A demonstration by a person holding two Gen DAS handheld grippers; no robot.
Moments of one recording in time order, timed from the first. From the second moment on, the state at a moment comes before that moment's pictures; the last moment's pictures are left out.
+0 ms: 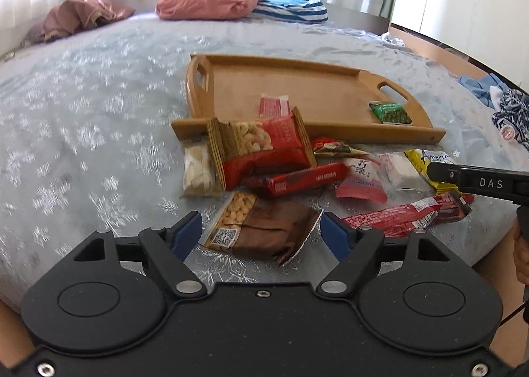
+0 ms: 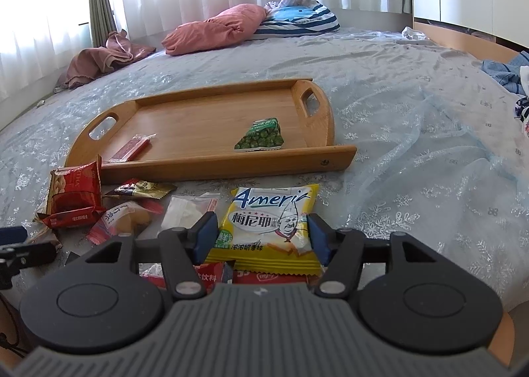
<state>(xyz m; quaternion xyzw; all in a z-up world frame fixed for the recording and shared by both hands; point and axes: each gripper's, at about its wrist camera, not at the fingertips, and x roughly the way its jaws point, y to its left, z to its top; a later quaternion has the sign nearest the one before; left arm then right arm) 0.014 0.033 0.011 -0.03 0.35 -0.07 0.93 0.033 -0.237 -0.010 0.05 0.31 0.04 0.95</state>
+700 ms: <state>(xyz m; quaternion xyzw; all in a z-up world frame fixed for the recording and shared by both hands) 0.008 0.025 0.010 -0.02 0.34 -0.06 0.94 0.045 -0.232 -0.016 0.05 0.31 0.03 0.95</state>
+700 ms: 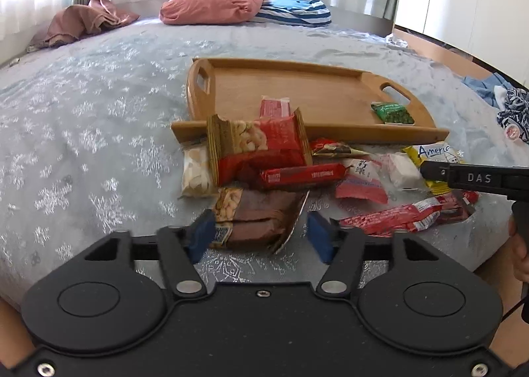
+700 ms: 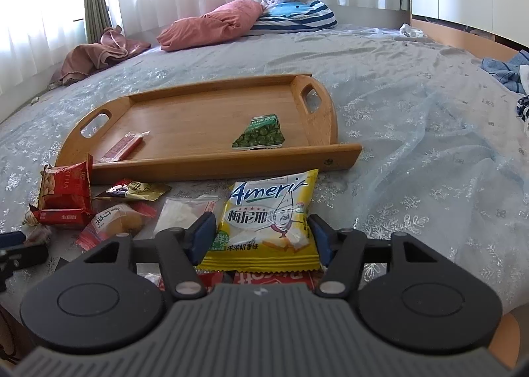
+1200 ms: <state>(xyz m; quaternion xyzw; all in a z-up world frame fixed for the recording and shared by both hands) 0.022 0.031 0.006 -0.03 0.34 -0.07 0.94 0.040 -0.241 -0.015 0.06 0.31 0.03 0.95</state>
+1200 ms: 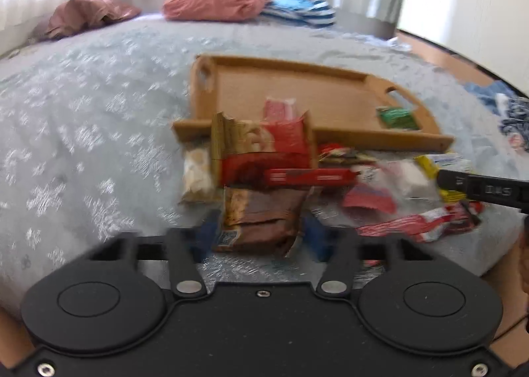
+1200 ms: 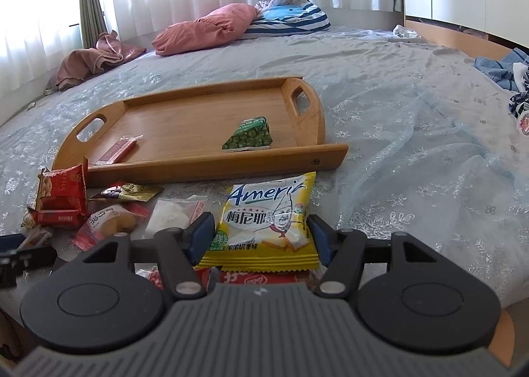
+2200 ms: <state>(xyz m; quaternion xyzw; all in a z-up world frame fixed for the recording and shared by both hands) 0.006 0.033 0.009 -0.01 0.33 -0.04 0.94 0.061 -0.239 -0.007 0.10 0.32 -0.01 0.94</state>
